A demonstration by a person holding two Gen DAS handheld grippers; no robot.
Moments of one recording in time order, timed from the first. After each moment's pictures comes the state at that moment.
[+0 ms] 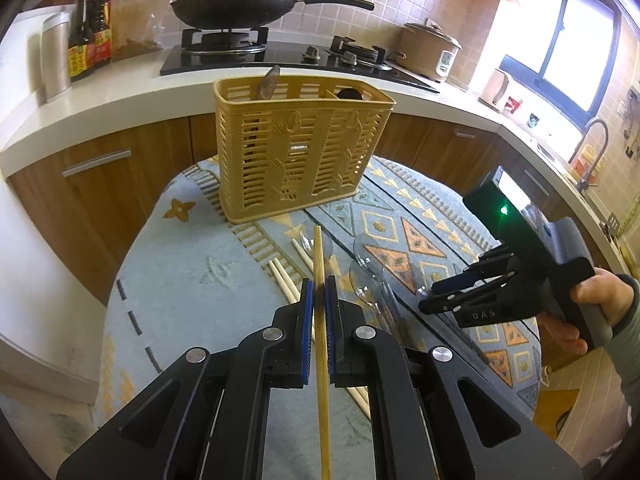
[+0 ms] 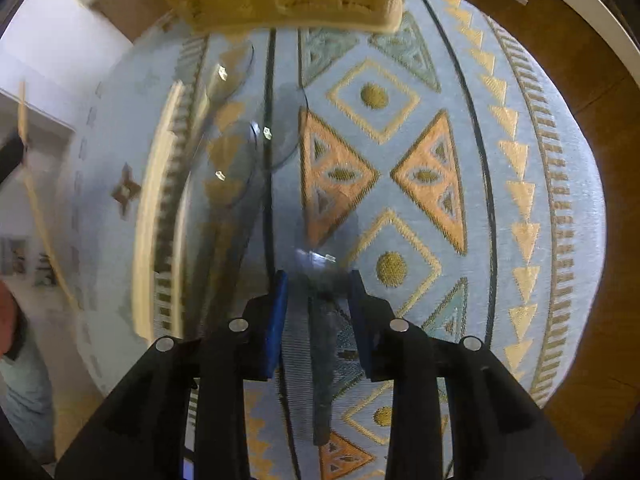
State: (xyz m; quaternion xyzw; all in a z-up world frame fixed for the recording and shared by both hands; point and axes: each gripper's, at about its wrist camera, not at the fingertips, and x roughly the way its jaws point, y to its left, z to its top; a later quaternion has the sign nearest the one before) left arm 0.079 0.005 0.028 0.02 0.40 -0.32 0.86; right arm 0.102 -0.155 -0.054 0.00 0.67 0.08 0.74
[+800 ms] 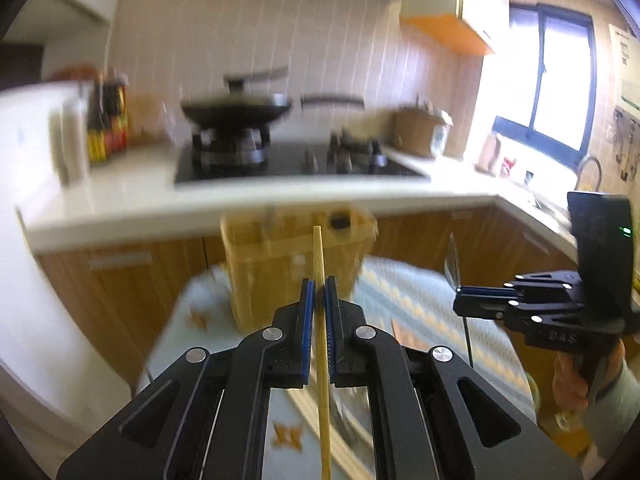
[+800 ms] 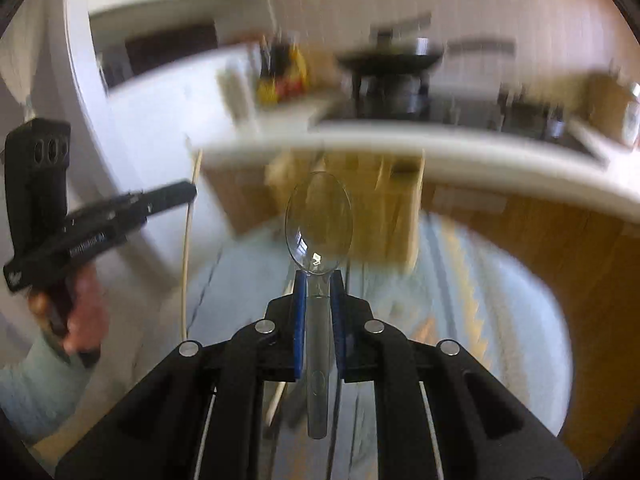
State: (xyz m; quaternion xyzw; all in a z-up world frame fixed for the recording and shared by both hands) left arm 0.068 0.000 0.115 0.00 0.24 -0.30 0.93; right arm 0.028 -0.177 0.108 0.06 0.30 0.15 0.94
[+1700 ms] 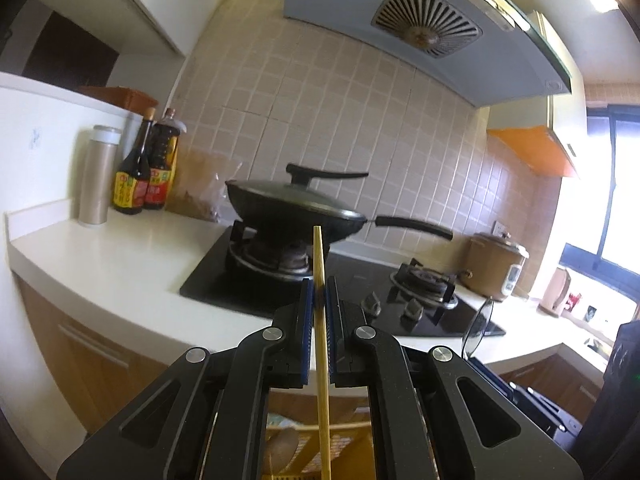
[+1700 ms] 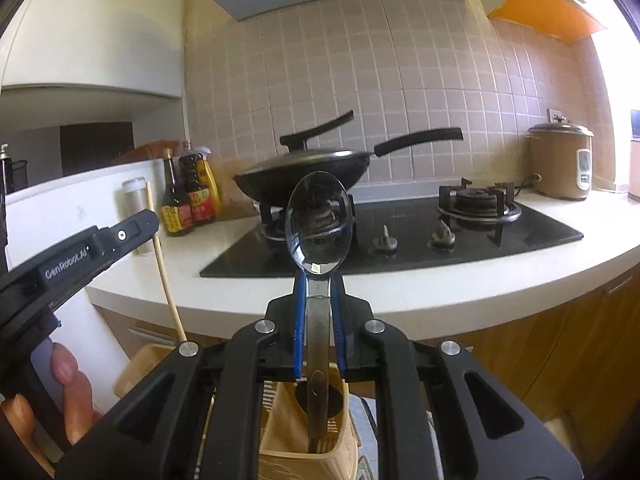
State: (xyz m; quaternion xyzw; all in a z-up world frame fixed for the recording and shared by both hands) left arm 0.222 -0.065 0.124 -0.14 0.10 -0.17 0.97; right arm 0.201 -0.222 0.090 0.10 0.14 0.01 0.99
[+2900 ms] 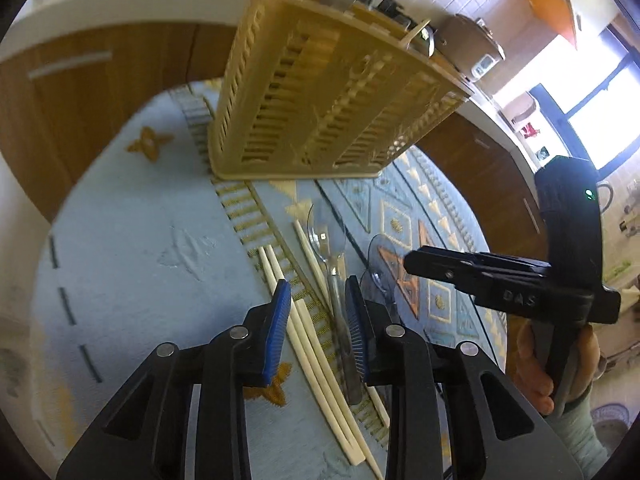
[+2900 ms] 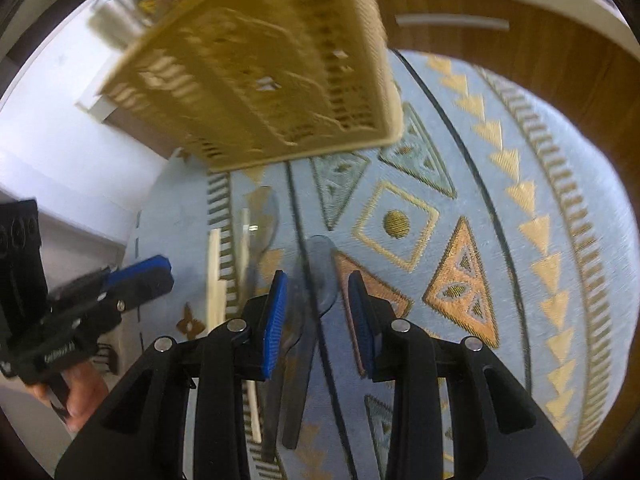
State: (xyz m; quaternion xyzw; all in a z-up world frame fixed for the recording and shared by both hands) left arm 0.163 -0.007 -0.028 -0.09 0.52 -0.31 0.79; right arm 0.144 -0.189 -0.034 0.18 0.57 0.09 0.80
